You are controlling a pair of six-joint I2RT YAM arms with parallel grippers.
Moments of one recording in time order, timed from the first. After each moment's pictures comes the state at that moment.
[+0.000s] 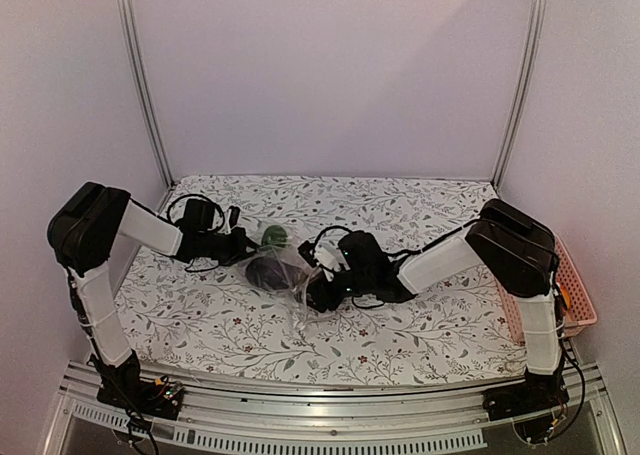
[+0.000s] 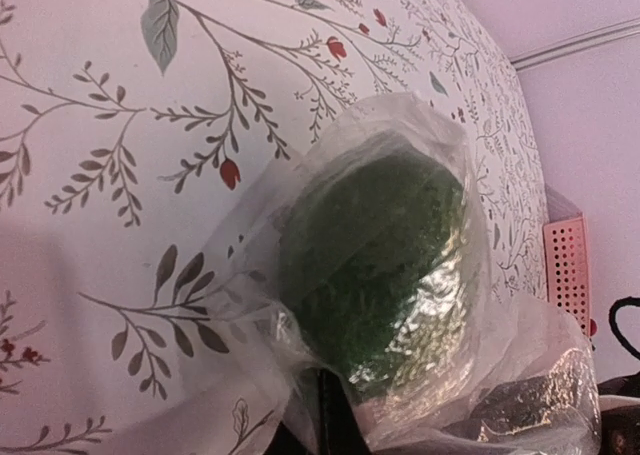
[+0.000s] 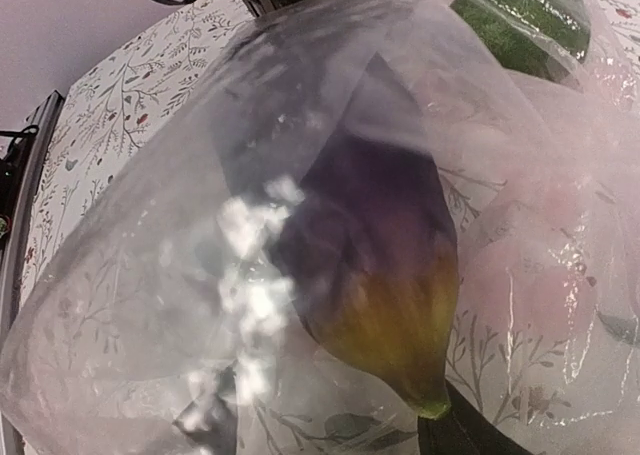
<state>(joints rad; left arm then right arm) -0.30 1.92 0.87 0.34 0.50 -0.60 0.92 2.16 1.16 0.41 -0.34 0.13</state>
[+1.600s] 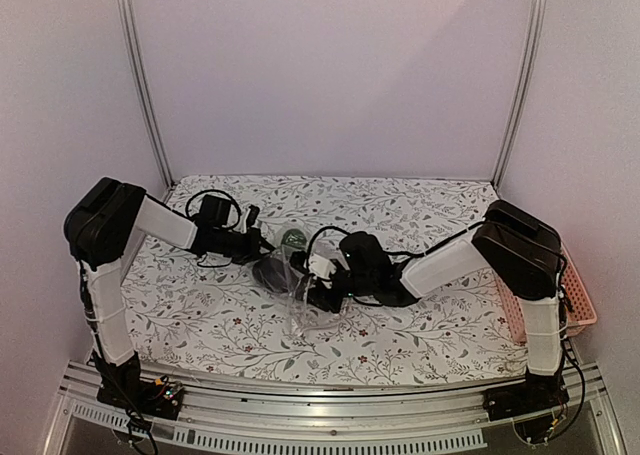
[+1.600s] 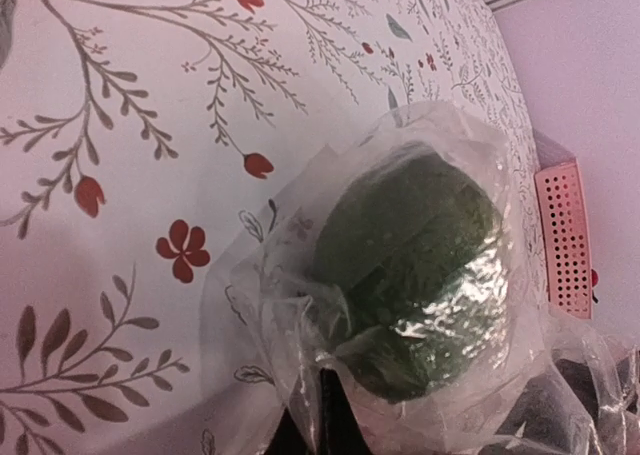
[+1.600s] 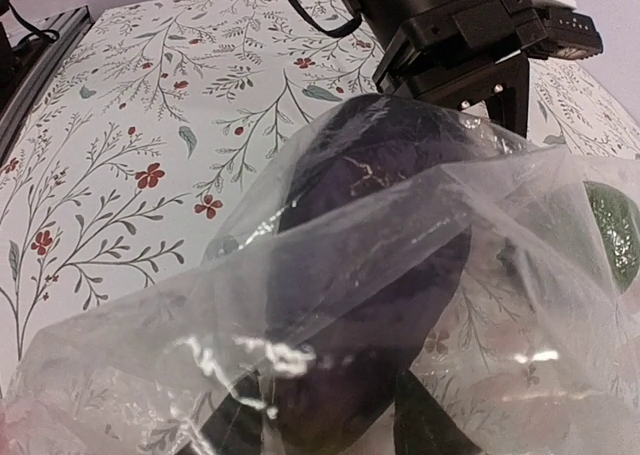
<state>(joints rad) -0.35 2.02 1.01 0.25 0.60 -0.51 0.95 2.13 1.14 0.49 -0.29 -0.28</state>
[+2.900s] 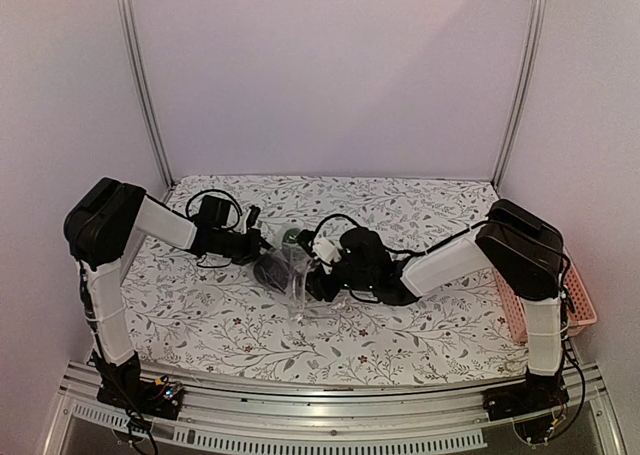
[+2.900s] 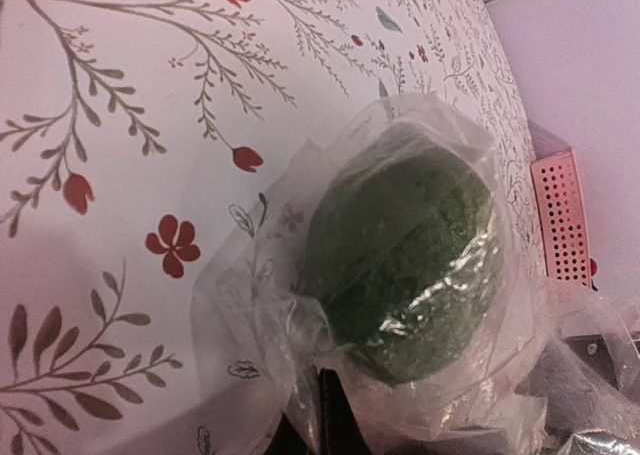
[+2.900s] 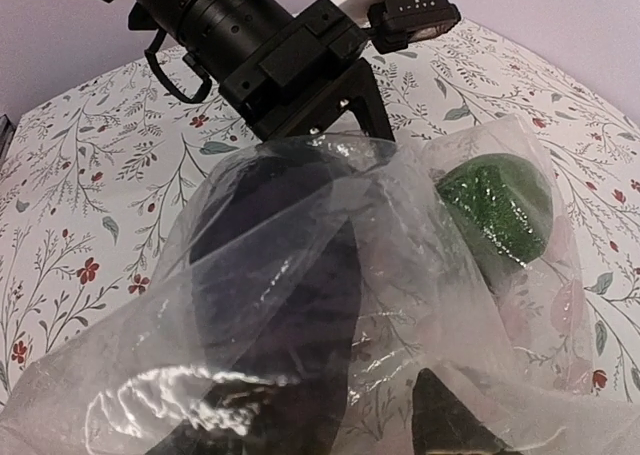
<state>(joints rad) -0.35 2.02 1.00 0.25 0.62 -0.48 0.96 2.09 1.13 0.54 -0.09 -0.01</state>
